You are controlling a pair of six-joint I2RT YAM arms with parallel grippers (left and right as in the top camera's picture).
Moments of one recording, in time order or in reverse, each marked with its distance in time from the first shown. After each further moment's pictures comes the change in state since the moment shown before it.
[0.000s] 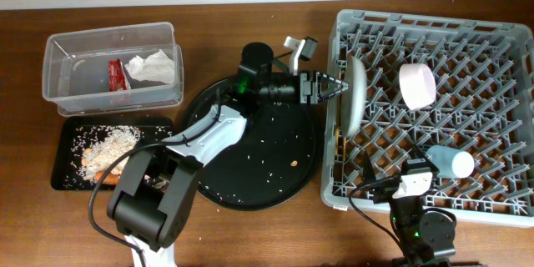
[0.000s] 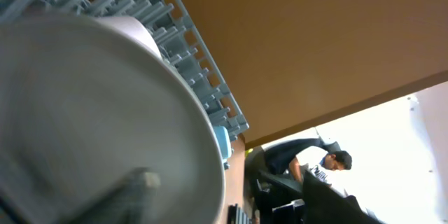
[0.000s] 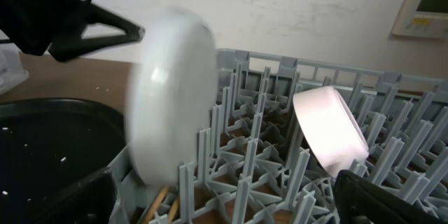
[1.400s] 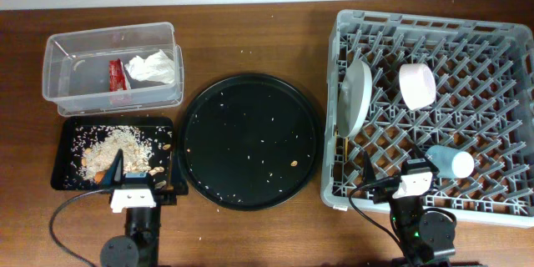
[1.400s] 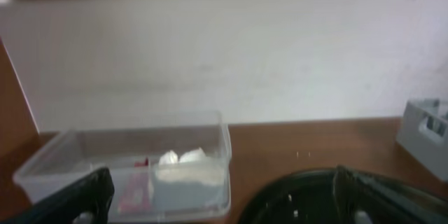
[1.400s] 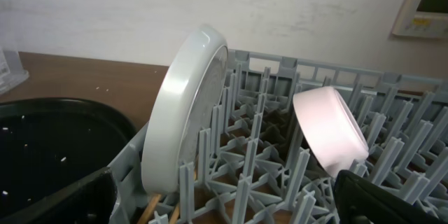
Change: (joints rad) left arm 0.463 -1.960 -1.154 -0.522 -1.056 0.908; right arm 0.000 0.000 0.000 0.000 0.000 0.000
